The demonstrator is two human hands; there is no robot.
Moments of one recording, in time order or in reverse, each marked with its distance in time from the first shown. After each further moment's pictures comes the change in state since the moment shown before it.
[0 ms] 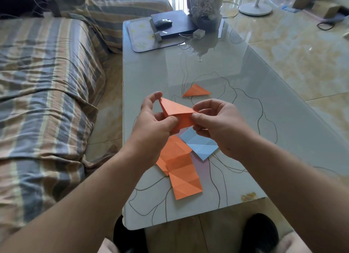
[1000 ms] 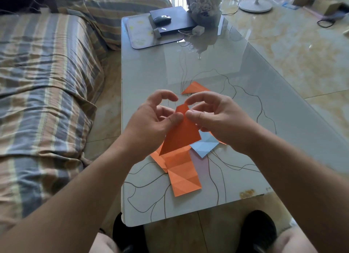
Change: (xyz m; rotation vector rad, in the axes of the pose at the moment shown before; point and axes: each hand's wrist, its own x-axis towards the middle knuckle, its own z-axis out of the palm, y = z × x) left_hand -0.003 0.010 -0.015 0.332 -0.217 0.193; right_hand -0.004 -0.011 -0.012 -0.216 -0.202 -0.174
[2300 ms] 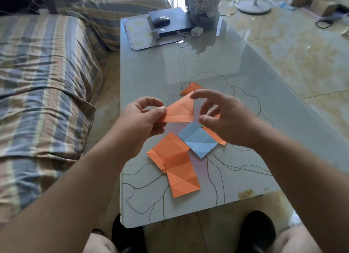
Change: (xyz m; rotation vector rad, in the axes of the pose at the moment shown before) left_hand 0.013 -0.005 -0.013 -0.225 0.173 -0.288; right_hand -0.002 -0.001 -0.020 -0.509 0.043 -0.070
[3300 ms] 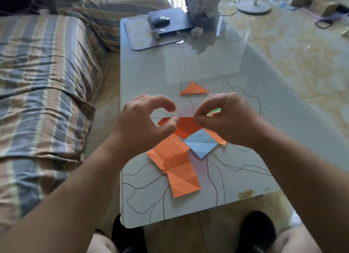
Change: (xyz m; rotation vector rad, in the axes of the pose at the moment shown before) left_hand -0.002 -0.002 -0.007 0.866 0.070 0.789; right_hand 0.004 0.001 0.002 0.039 0.071 -0.157
